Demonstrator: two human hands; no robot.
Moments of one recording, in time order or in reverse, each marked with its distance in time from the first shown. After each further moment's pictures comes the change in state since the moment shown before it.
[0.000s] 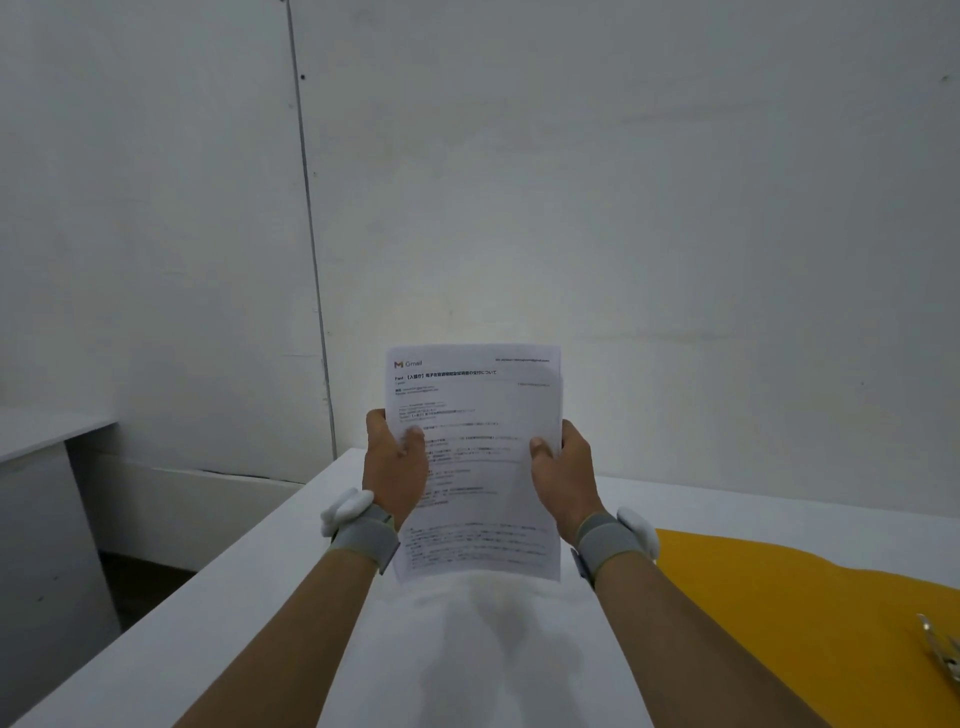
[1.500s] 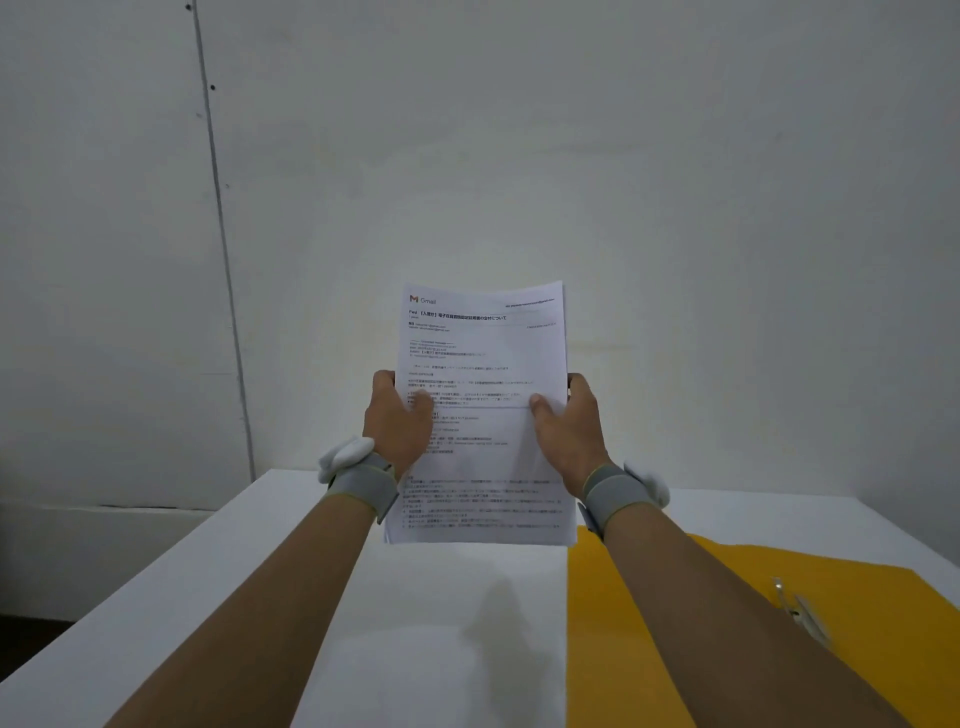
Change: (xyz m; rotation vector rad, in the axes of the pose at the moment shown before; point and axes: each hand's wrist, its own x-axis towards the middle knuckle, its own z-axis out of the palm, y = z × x) left_hand -0.007 0.087 0.066 0.031 -0.170 0.077; right_hand -0.003 -0.069 -0.105 -0.159 0.206 -0.128
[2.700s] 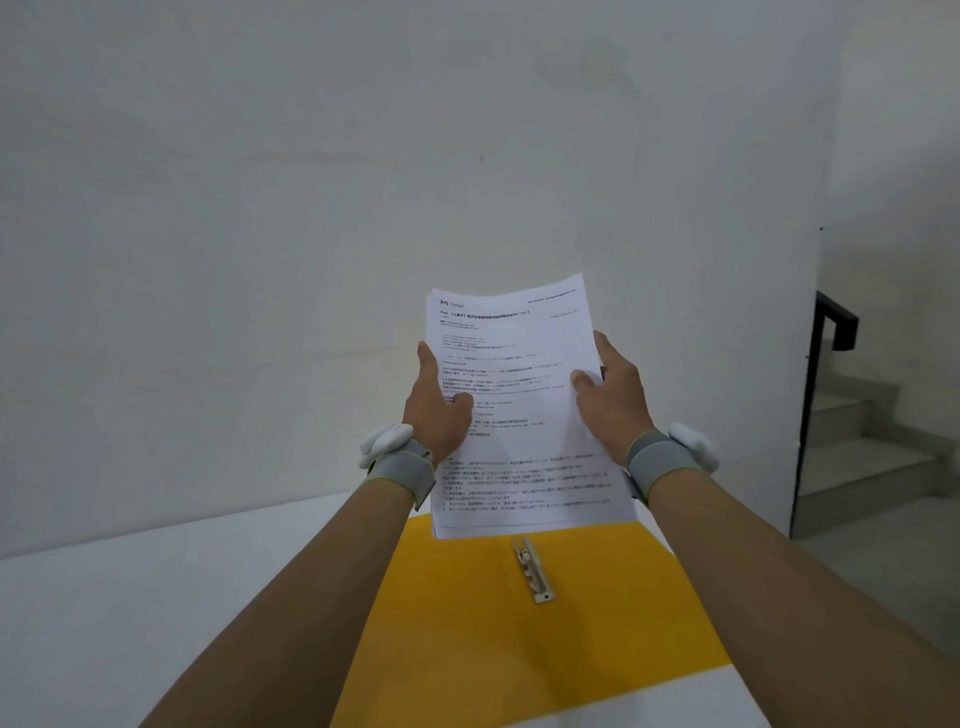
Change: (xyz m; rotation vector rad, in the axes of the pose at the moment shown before) left_hand -0.118 0.158 0.235 -0.125 -0.501 0.208; right_hand -0.020 0.006 -0.323 -0.284 0.358 0.026
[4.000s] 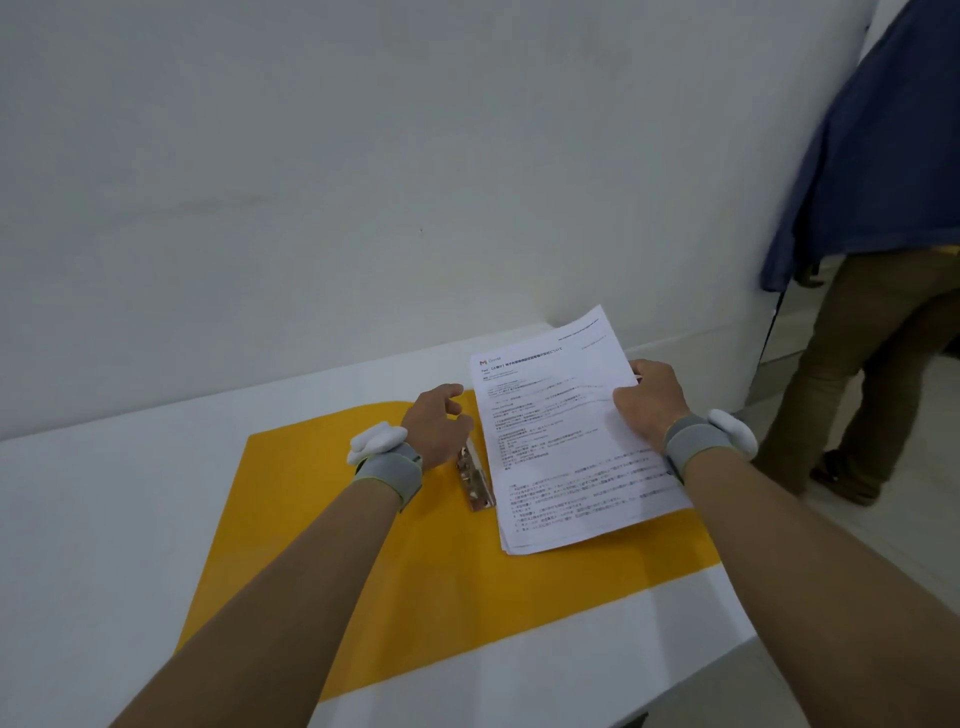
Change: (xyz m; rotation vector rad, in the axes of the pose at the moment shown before) left_hand -0.003 -0.147 0.159 0.176 -0.378 -0.284; right_hand 0.024 0.227 -0.048 -0.343 -0.022 0.423
